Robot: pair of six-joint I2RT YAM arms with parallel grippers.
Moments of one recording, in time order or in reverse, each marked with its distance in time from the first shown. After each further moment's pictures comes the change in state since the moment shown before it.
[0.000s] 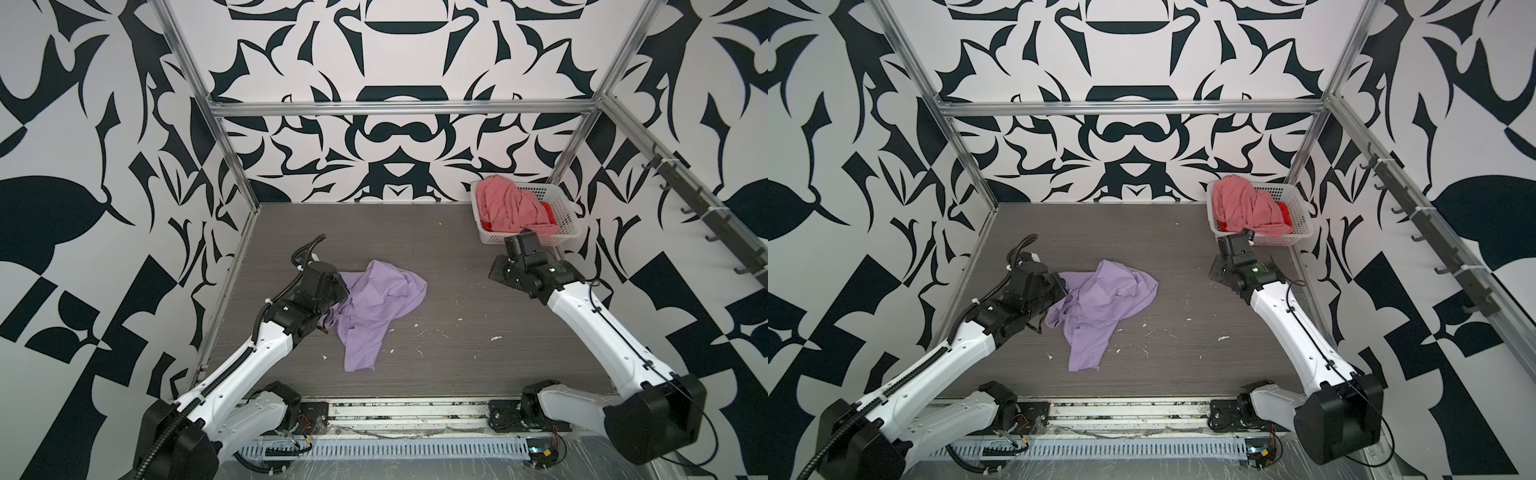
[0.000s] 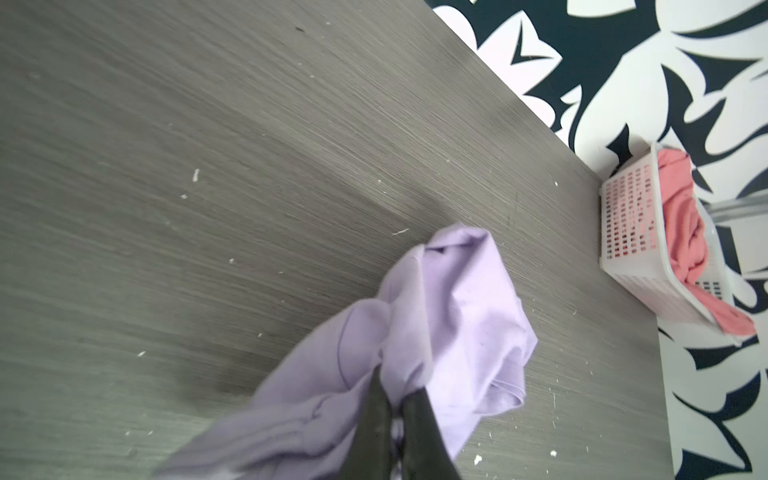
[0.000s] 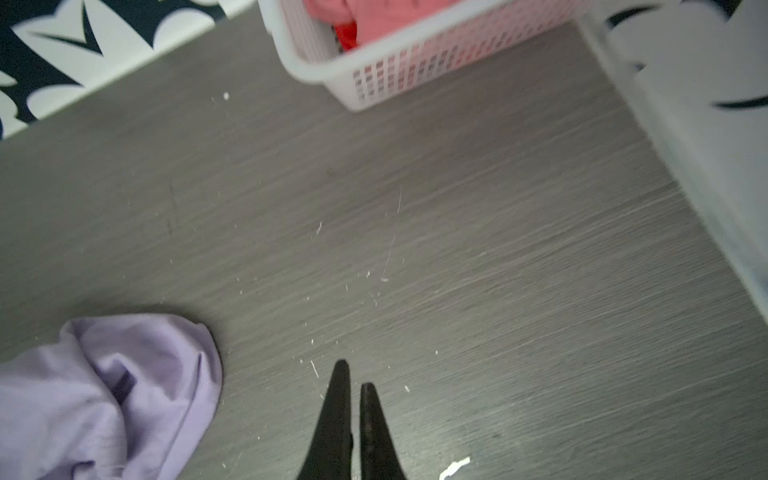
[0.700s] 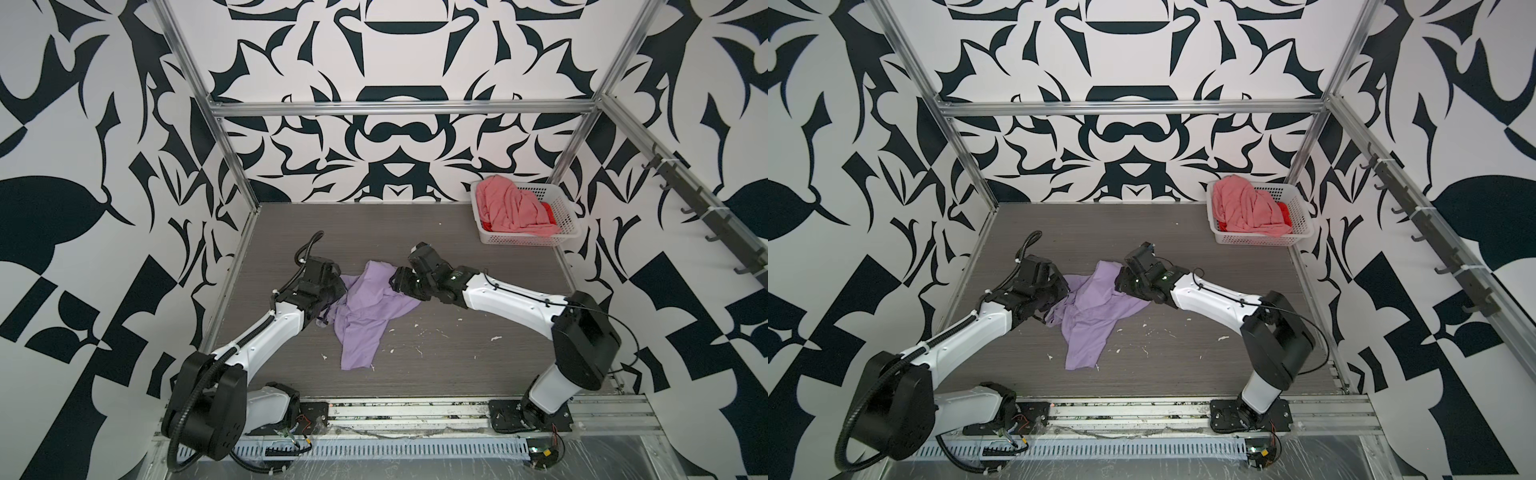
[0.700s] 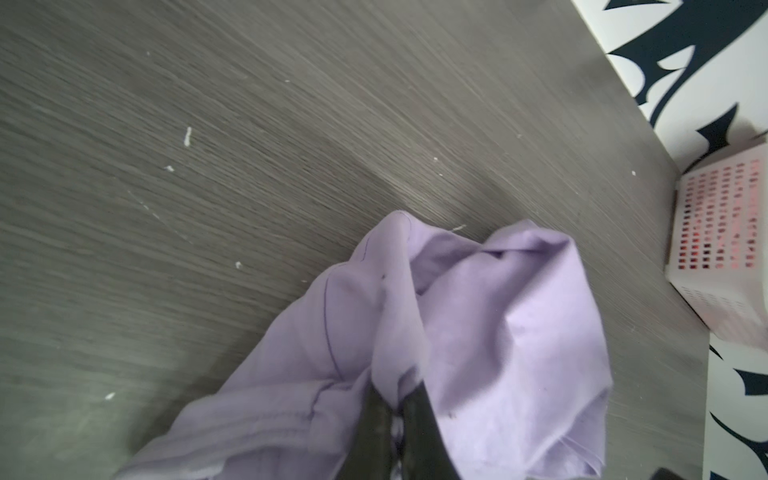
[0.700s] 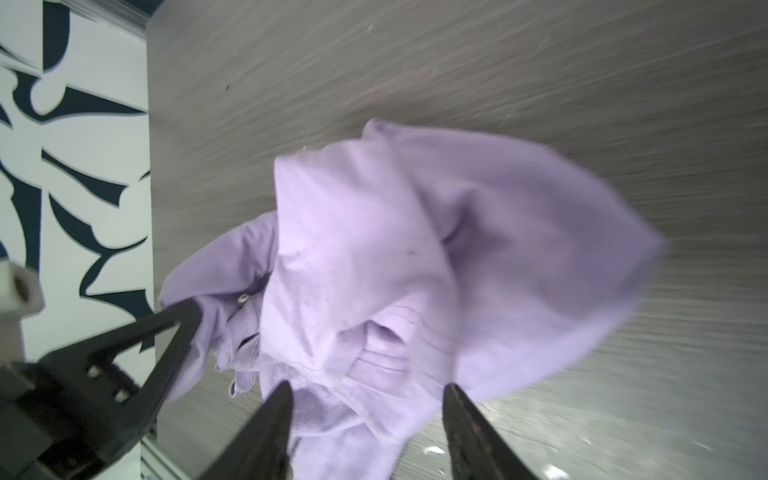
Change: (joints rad) left arm 0.167 0.241 -0.038 0.143 0.156 0.006; right arm 0.536 0.492 0.130 0.521 -0.211 0.381
